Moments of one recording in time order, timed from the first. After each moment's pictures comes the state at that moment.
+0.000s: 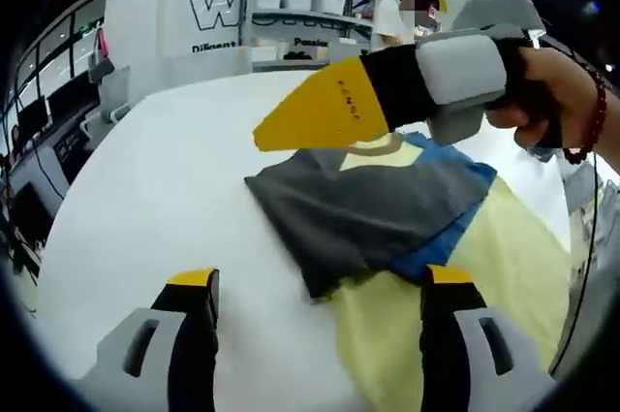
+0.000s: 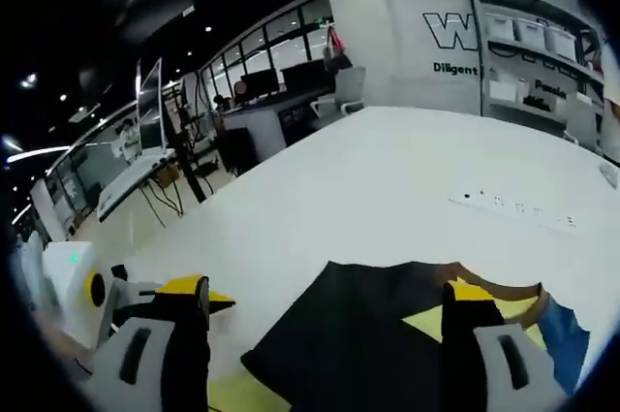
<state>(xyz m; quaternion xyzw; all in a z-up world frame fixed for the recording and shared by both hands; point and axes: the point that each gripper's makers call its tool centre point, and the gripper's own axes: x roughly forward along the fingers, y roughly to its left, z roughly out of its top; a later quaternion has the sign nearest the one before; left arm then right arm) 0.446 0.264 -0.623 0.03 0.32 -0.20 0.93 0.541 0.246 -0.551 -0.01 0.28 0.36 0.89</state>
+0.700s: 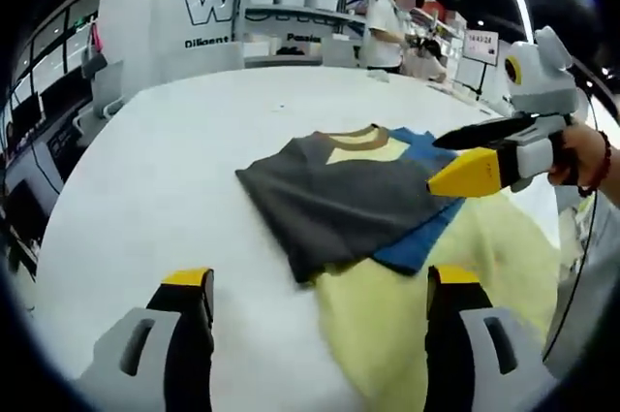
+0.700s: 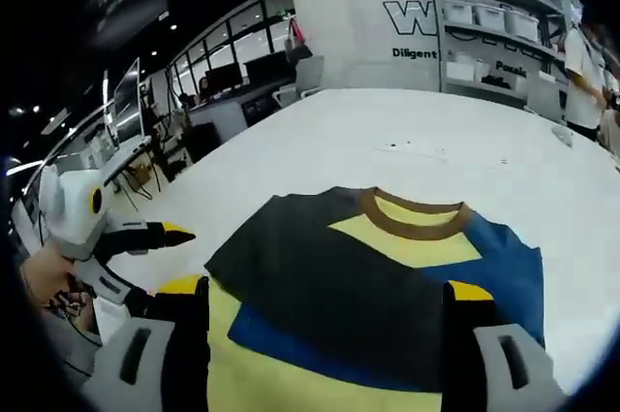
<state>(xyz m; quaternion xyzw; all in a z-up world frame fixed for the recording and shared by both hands) 0.430 0.261 -0.618 0.03 0.33 -0.22 0.92 0.458 0.103 -0.589 0.01 0.33 0.25 0.91</state>
